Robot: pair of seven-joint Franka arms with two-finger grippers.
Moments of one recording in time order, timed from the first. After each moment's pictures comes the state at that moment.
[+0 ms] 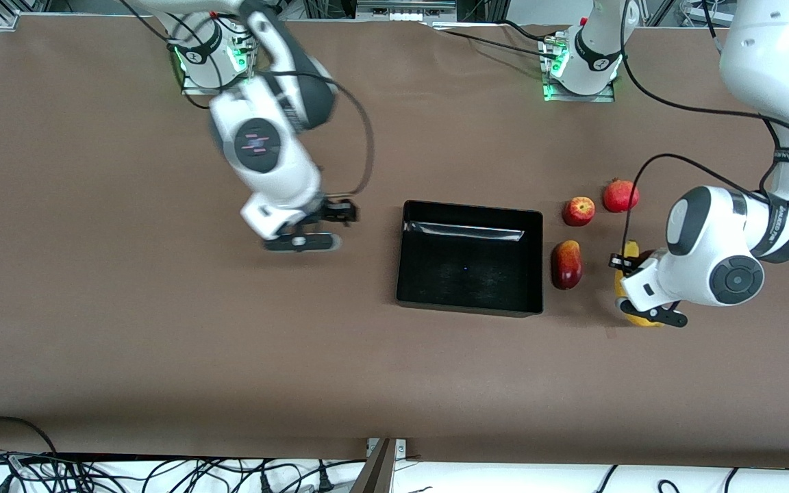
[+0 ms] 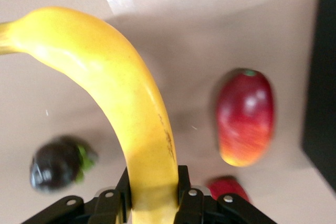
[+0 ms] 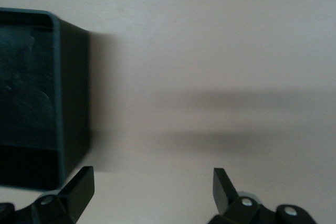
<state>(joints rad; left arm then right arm) 0.21 0.63 -0.28 -1.58 0.20 1.87 0.15 0.63 0.50 0.01 -1.55 0.10 2.08 0.62</state>
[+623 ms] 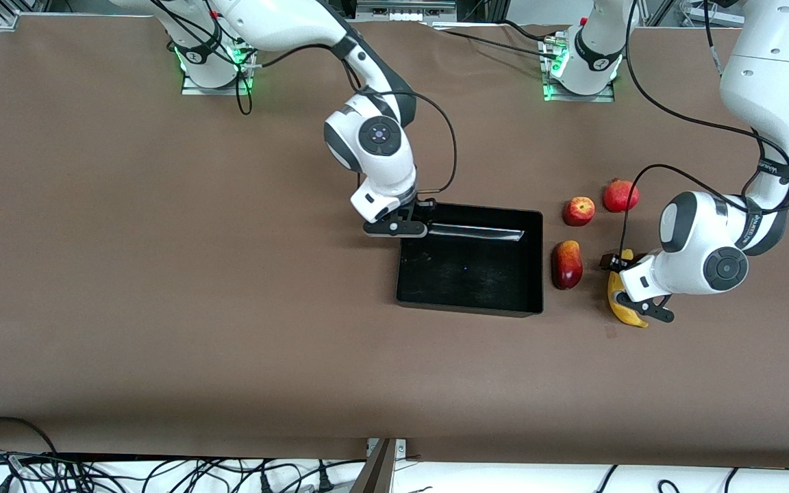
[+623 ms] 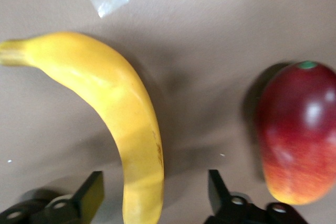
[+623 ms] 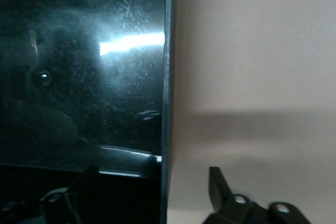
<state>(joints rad) 0.27 0.63 -0.30 -1.75 0.20 2.10 0.25 0.83 0.75 0.00 -1.50 0.05 2.38 0.85</state>
